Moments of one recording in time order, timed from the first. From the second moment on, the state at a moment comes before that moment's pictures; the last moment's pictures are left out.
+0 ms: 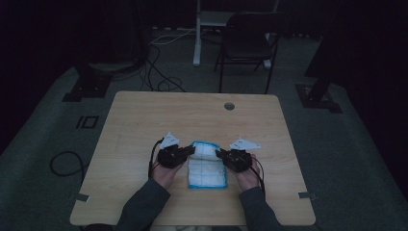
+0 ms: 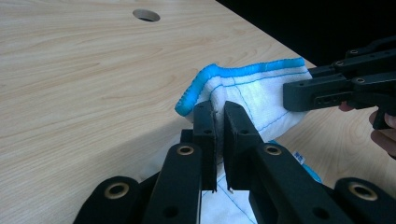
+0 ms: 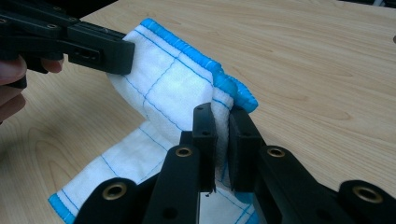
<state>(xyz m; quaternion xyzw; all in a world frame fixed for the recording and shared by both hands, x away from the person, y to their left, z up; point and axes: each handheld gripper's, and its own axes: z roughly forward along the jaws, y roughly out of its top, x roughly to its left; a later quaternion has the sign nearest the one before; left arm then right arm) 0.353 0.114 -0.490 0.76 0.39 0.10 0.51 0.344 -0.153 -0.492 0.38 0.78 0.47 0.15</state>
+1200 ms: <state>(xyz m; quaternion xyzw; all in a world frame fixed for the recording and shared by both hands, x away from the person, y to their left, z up) 0.334 0.130 -0.501 0.75 0.41 0.09 0.52 0.321 -0.158 -0.516 0.39 0.78 0.46 0.13</state>
